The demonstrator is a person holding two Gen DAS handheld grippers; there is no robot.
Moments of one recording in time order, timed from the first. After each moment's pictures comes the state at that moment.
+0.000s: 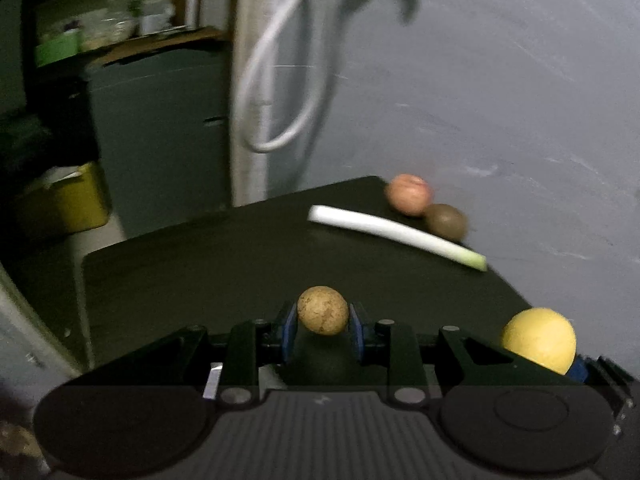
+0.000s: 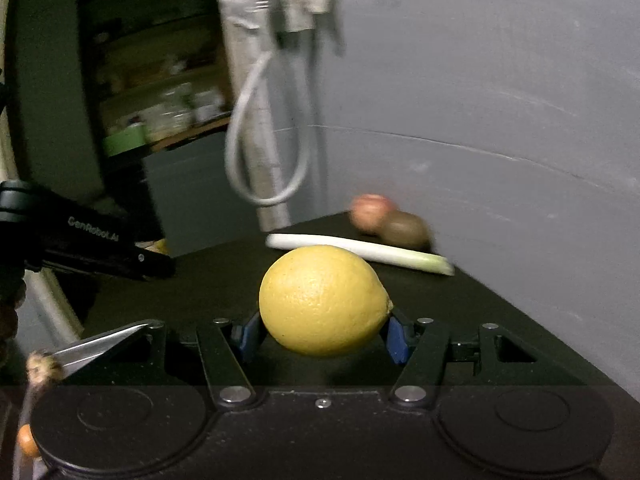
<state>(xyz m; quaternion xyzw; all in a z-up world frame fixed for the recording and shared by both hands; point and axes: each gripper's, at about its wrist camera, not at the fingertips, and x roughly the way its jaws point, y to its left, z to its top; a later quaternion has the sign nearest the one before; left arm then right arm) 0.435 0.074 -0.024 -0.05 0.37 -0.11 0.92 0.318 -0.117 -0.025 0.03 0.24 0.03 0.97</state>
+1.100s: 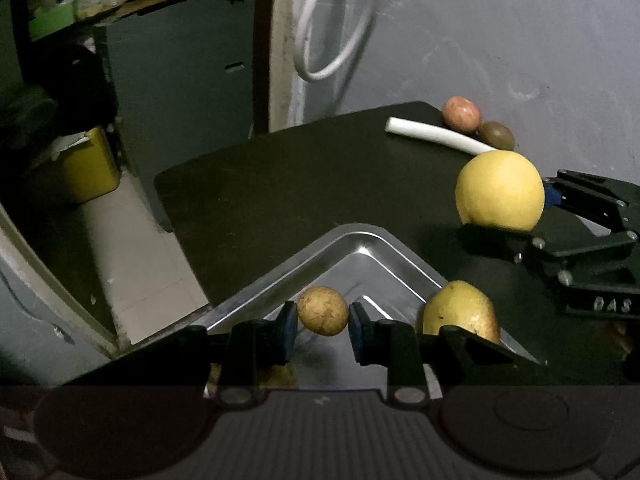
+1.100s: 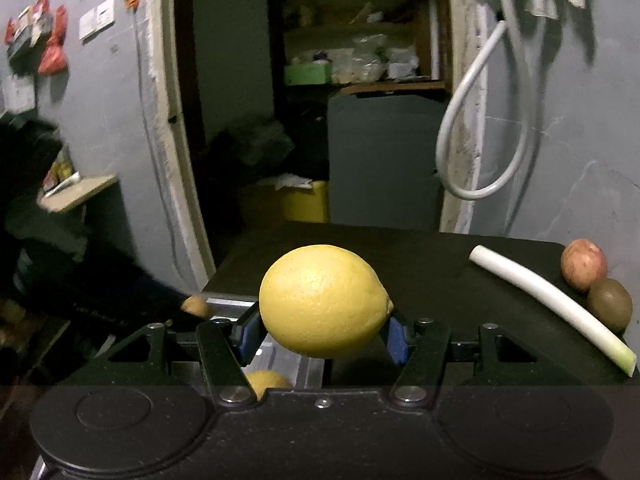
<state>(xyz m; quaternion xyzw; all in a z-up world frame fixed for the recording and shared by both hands) 0.413 0.174 -0.073 0.00 0.44 -0.15 0.89 0.376 -0.027 -0.022 -0.08 0.28 0.29 0.91</state>
